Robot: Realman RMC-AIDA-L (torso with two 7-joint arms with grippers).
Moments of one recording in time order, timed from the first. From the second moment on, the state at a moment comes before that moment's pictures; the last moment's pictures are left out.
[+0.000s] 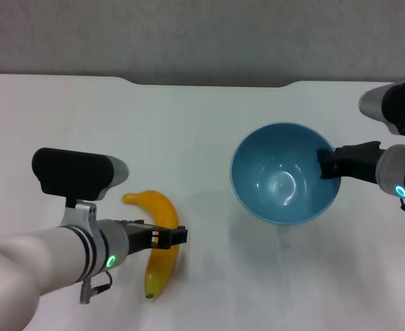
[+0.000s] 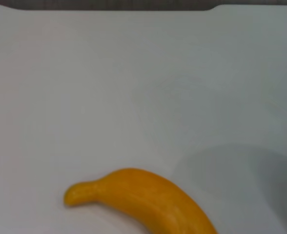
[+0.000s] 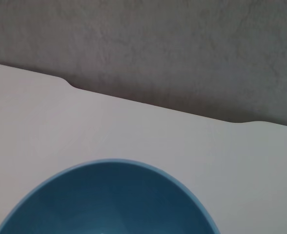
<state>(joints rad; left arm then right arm) -0.33 -2.04 -1.10 -1.22 -0.38 0.51 2.84 0.34 2.00 1.38 1.35 -2.69 0.61 -0.08</state>
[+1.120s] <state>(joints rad) -0.39 -2.04 -1.08 -1.12 -0.39 0.51 2.84 0.34 2.00 1.37 1.36 -2.67 0.60 -0.08</state>
